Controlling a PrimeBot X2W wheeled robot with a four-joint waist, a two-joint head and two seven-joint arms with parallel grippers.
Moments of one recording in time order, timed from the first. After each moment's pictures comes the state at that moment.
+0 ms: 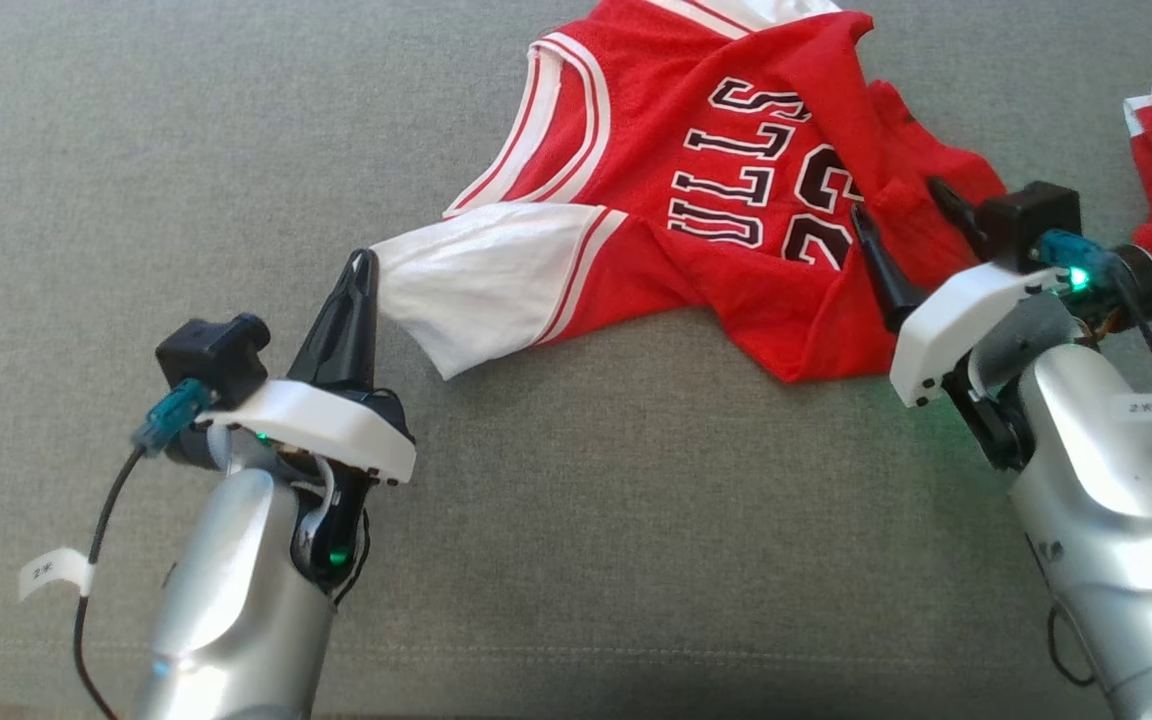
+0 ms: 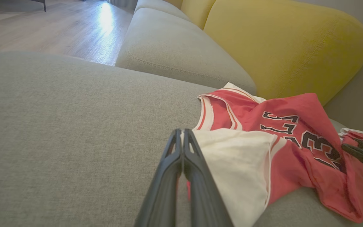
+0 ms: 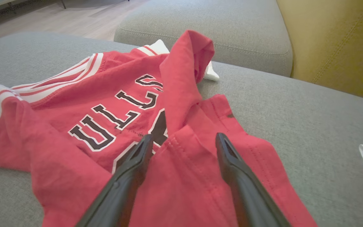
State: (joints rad) left arm -0.41 0.03 -0.22 0.51 -0.36 -0.12 -0.26; right arm -0.60 -0.24 0.32 0.61 0.20 0.13 0.05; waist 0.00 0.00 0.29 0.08
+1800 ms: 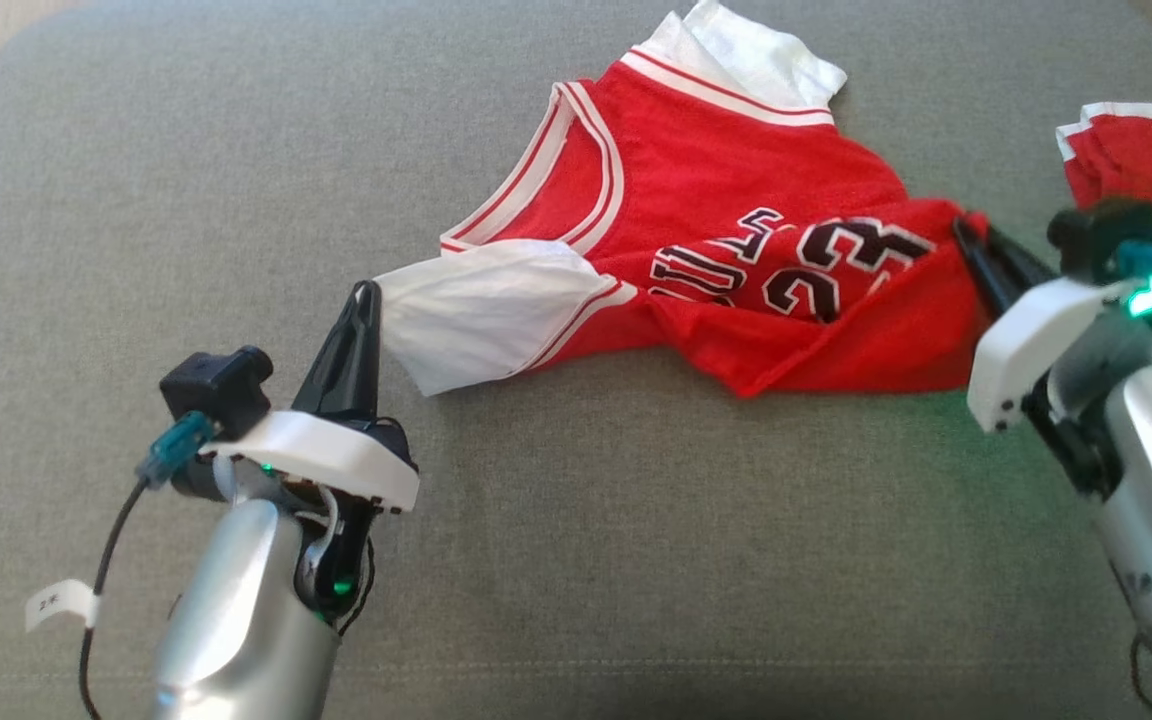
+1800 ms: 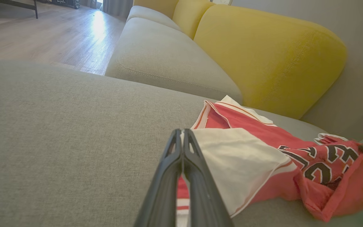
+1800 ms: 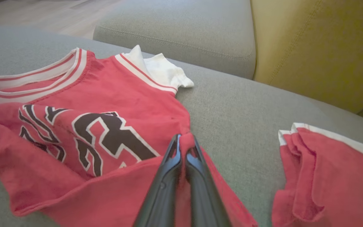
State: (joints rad) left arm -0.36 0.03 -0.23 0.47 -0.39 -0.11 -0.26; right arm -0.53 -0.38 0.34 0.48 0.29 0.13 0.17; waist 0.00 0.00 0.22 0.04
